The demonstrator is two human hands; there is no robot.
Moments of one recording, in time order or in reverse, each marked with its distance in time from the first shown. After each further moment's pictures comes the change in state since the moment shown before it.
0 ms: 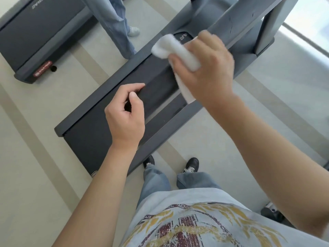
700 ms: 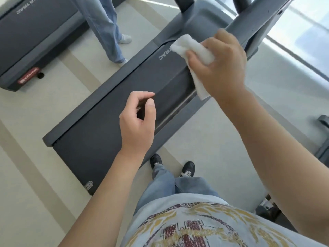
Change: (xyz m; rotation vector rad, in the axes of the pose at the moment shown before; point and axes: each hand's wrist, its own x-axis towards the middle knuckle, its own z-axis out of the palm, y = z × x) left_hand 0.003 -0.003 -0.016 -0.149 -0.198 -0.108; right_hand 0.023 -0.005 -0.003 -0.149 -0.097 0.159
